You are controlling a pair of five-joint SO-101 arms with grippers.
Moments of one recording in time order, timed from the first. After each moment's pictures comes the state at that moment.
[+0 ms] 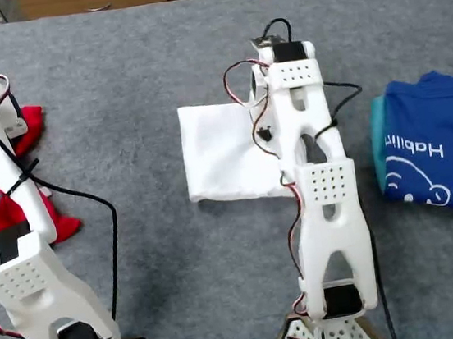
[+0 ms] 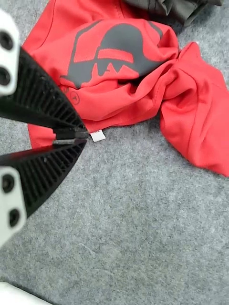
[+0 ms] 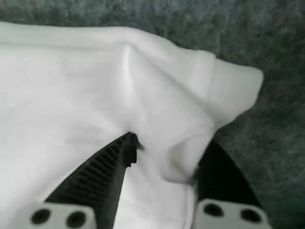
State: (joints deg) left arm -24.4 24.4 -45.4 100.2 -8.5; right arm -6.1 62.8 -60.1 100.7 -6.9
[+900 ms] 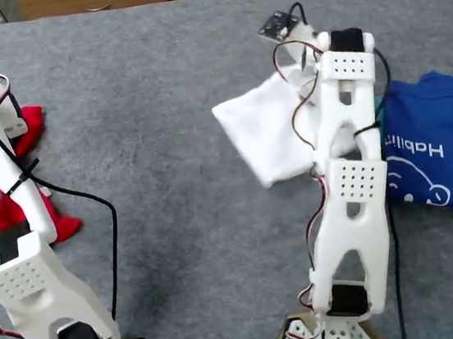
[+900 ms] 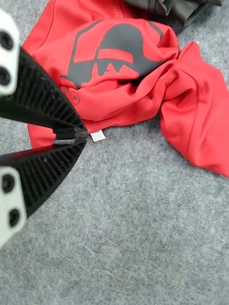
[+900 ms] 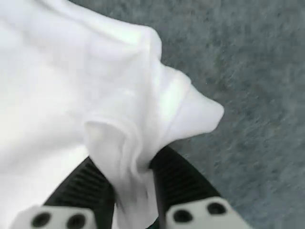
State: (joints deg) left arm -24.4 24.4 -45.4 100.2 -8.5; right arm 5.5 60.8 -65.5 81.5 53.2
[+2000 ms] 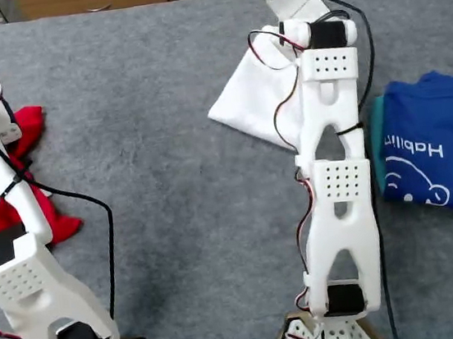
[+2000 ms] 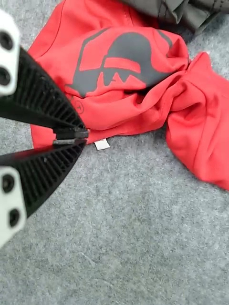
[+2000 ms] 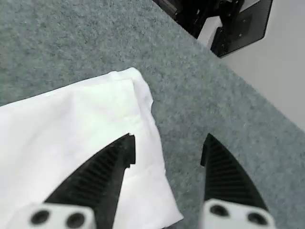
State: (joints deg) left arm -26.5 24.4 -43.8 100.2 -8.6; right arm -0.1 62.0 -83.9 76.8 28.7
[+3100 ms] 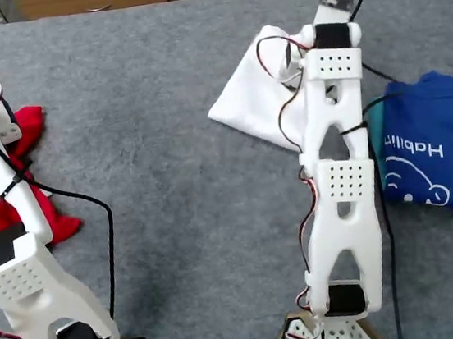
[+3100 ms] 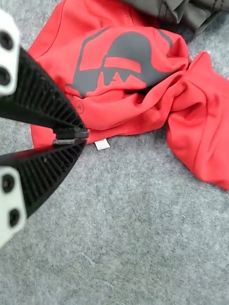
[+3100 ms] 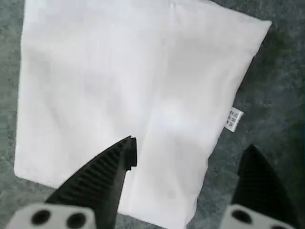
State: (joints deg) left arm -26.5 24.4 -43.7 100.2 -8.6; right arm 1.3 61.9 -74.9 97.6 -29.1
